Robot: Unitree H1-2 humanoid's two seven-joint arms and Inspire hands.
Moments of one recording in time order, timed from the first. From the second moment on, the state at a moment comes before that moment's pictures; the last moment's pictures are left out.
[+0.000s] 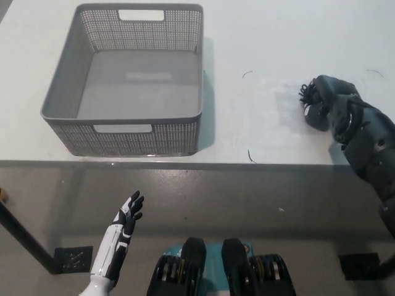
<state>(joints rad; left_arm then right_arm) -0.01 0.07 -0.05 0.19 0.12 -0.37 -0.02 -1.14 -0.23 0.46 1.43 -0.52 0.04 -0.09</state>
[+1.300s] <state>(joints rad) -0.04 0.08 -0.08 0.19 0.12 -0.37 -0.04 -1.37 -0.08 0.19 1.13 -0.36 -0.24 -0.30</state>
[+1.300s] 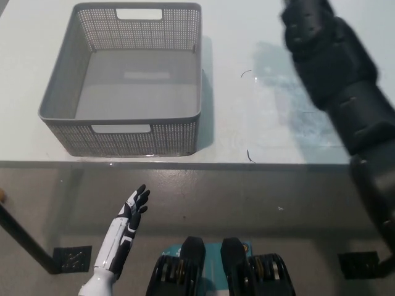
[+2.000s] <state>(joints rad) -0.04 0.08 -0.11 0.20 0.13 -0.38 -0.05 -1.39 0.20 0.22 1.35 -0.34 -0.25 -0.30</state>
